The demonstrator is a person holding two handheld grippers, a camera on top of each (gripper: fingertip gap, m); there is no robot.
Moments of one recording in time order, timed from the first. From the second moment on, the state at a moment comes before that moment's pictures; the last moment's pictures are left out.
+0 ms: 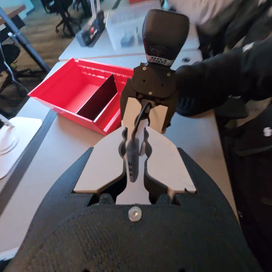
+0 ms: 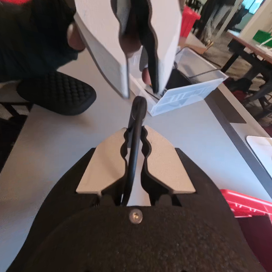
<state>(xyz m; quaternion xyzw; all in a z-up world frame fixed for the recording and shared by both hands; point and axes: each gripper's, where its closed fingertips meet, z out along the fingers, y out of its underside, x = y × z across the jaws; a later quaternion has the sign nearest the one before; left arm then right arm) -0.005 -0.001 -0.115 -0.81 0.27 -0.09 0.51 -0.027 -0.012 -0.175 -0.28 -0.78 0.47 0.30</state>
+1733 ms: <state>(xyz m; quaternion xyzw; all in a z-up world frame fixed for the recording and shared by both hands) -0.258 -0.087 -0.265 -0.98 0.01 0.08 0.19 -0.001 0.041 -0.191 -0.27 -0.73 0.47 0.41</state>
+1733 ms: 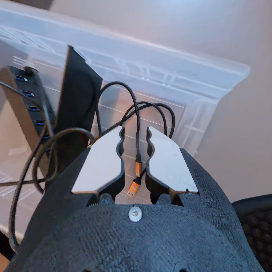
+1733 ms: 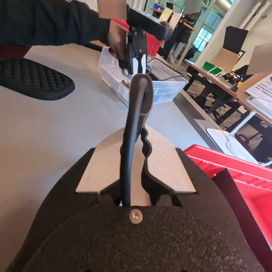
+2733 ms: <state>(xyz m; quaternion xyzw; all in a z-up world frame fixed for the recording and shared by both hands) -0.039 -0.044 -0.115 -0.75 0.06 -0.36 0.55 0.000 0.083 -0.157 -0.32 -0.65 0.49 0.48</state>
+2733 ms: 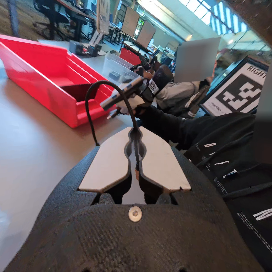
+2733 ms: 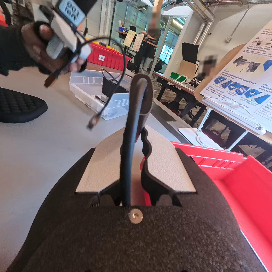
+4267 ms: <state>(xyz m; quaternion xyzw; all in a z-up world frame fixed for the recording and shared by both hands) 0.006 -0.007 -0.276 -0.88 0.24 -0.26 0.31 0.009 0.064 -0.173 -0.24 -0.68 0.52 0.45</state>
